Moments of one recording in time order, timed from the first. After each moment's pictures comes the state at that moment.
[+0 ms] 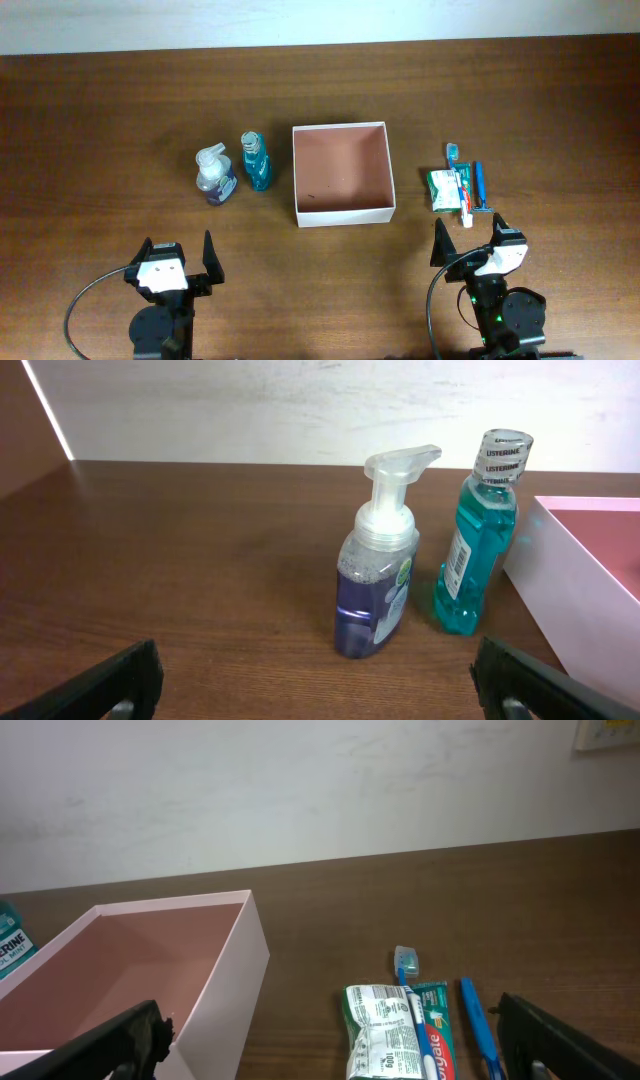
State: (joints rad) left arm -0.01 0.02 0.08 -0.24 -0.10 -0.02; right arm 0.09 0.01 0.01 -0.08 0.00 0.15
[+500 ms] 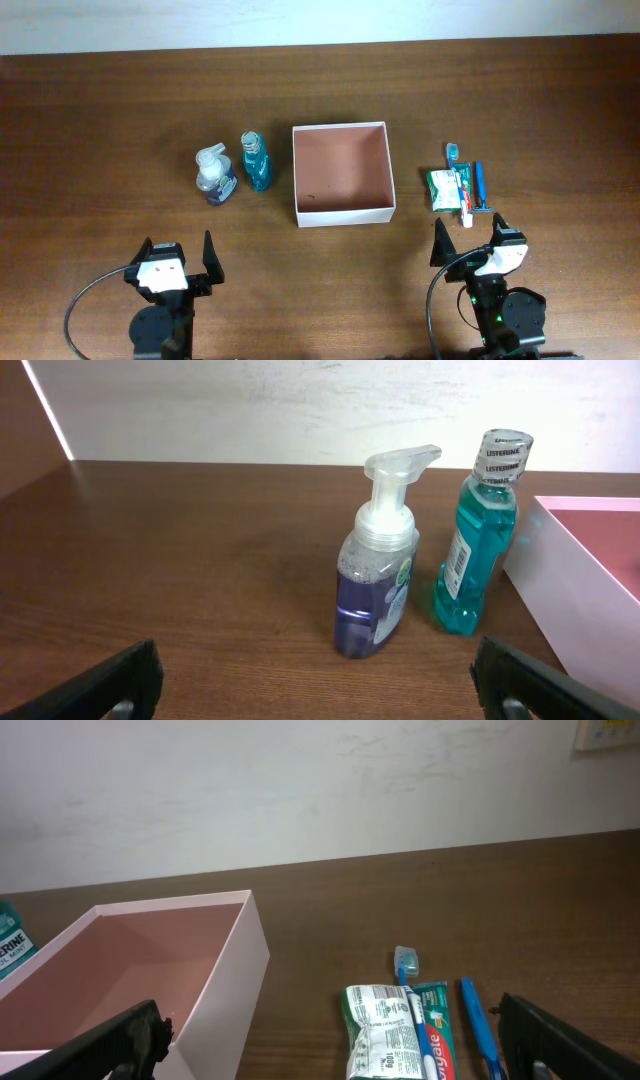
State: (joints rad) left arm -0.01 0.02 0.08 -0.24 -0.10 -0.02; right arm 0.09 0.01 0.01 -0.08 0.00 0.15
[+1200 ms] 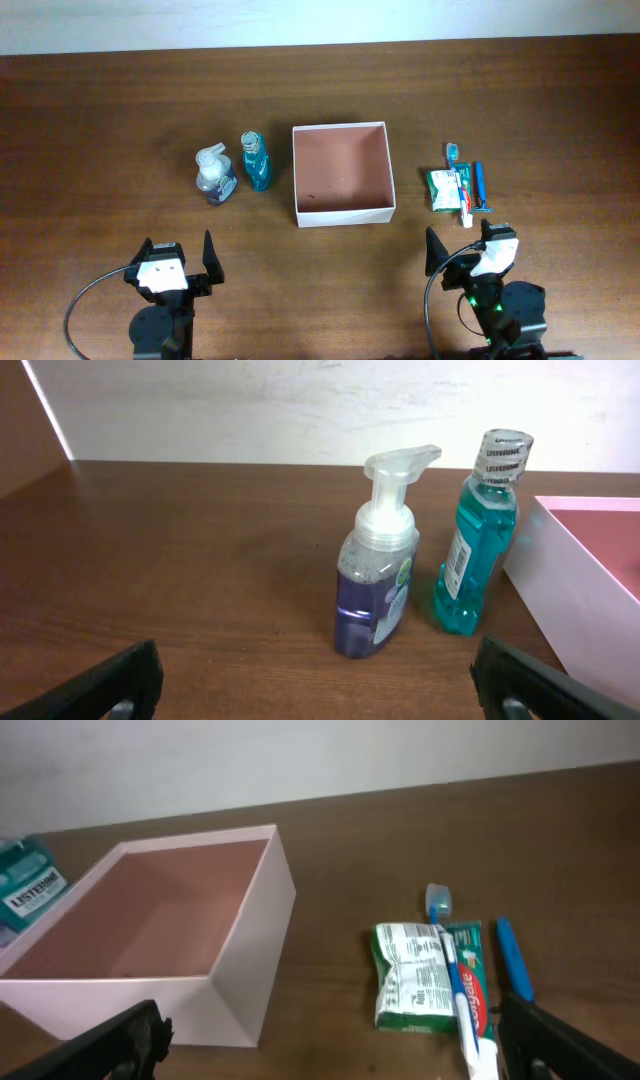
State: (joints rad) left arm -0.01 0.02 0.08 -0.24 -0.10 -0.02; right arm 0.09 0.11 0.10 -0.24 -0.09 0.16
